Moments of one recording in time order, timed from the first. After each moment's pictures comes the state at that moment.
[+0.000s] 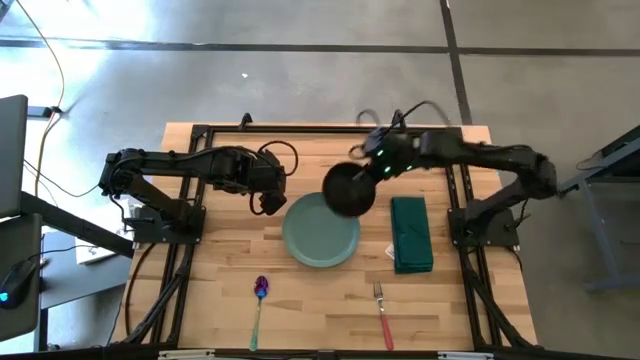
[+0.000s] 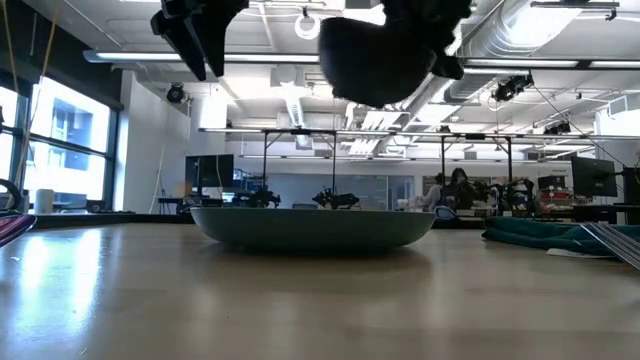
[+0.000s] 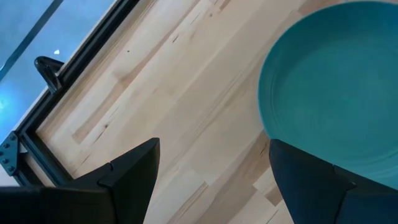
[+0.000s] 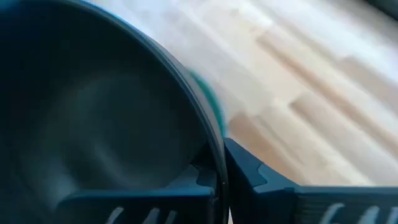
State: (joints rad) left arm 0.10 1.46 1.46 -1.34 -0.45 -0.65; right arm -0.19 1.47 1.36 -0.86 0.03 0.57
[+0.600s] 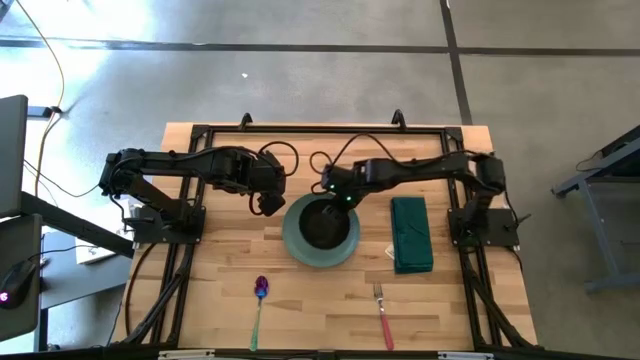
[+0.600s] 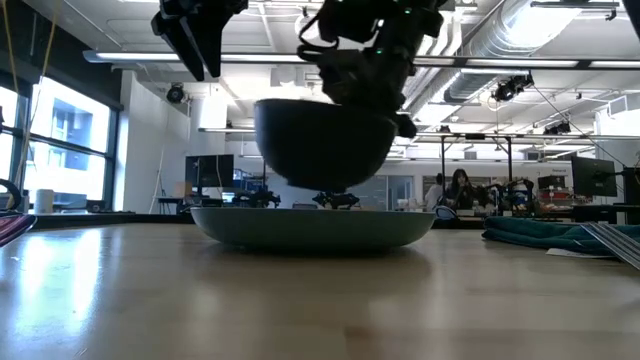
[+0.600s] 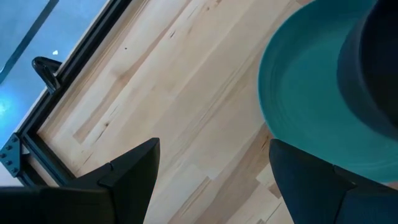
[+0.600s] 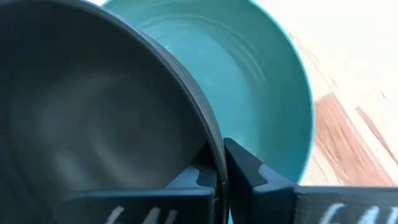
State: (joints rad) left arm 0.10 1.46 1.46 -1.35 -0.43 -0.62; right arm -0.09 1.86 1.45 -0.75 -0.06 0.54
